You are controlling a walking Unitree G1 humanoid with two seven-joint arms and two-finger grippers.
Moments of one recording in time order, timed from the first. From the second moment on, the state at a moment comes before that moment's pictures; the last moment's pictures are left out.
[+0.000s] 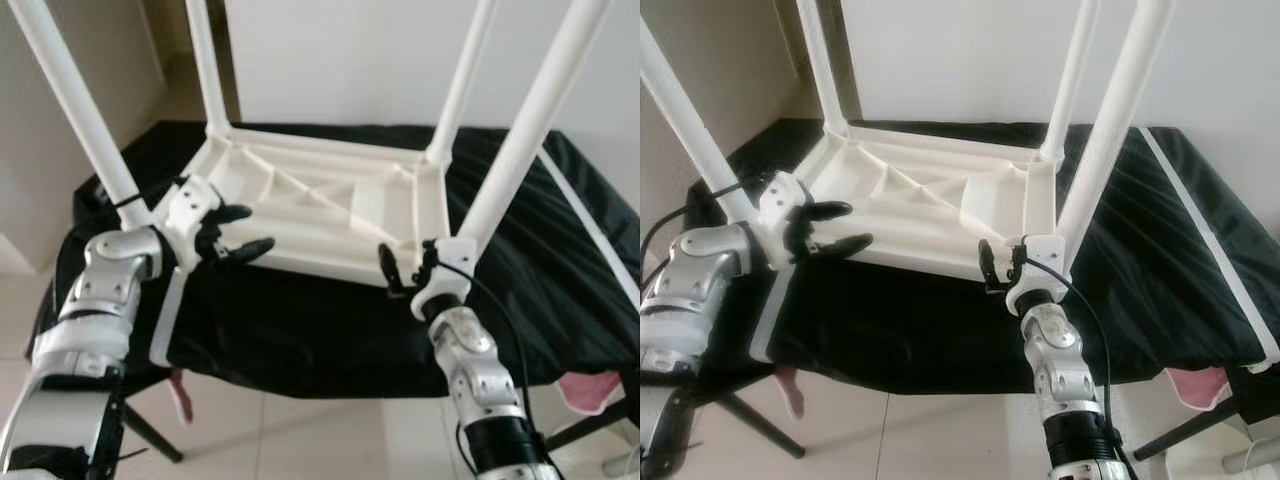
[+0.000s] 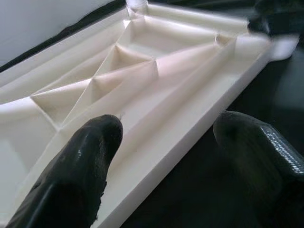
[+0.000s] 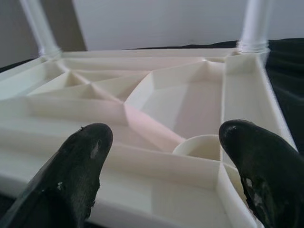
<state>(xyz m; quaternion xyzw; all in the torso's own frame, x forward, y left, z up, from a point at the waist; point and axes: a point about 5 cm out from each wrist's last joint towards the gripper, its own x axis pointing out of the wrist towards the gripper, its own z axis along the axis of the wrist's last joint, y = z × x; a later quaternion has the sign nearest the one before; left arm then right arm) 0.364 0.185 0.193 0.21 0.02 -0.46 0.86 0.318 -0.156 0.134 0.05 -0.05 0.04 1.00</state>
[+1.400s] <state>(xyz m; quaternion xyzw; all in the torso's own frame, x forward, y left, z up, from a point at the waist) 0.309 0.255 0.173 0.10 0.00 -0.42 0.90 0.317 -0.246 0.130 0.01 -0.05 -0.09 0.99</state>
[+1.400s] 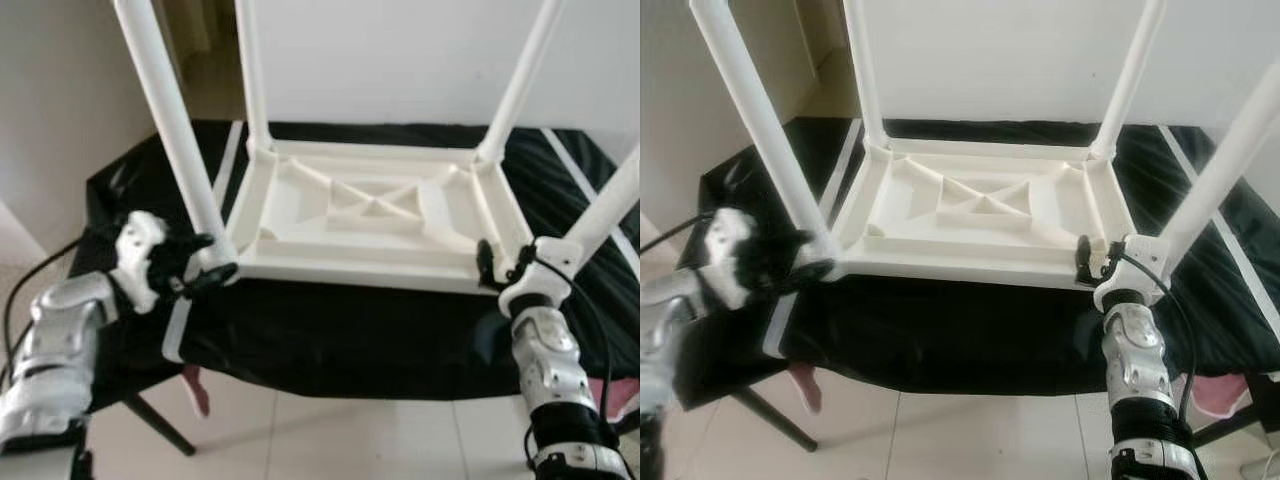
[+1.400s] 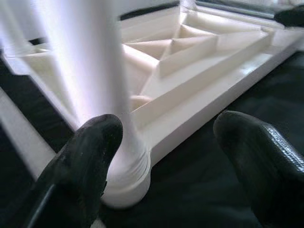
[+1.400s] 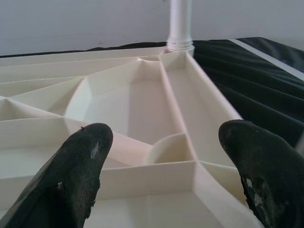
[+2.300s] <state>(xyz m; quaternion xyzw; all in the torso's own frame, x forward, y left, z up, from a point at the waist) 0.356 0.310 0.209 0.15 0.01 -0.13 0.98 0.277 -0.195 0.097 0.05 -0.03 -0.03 1.00</state>
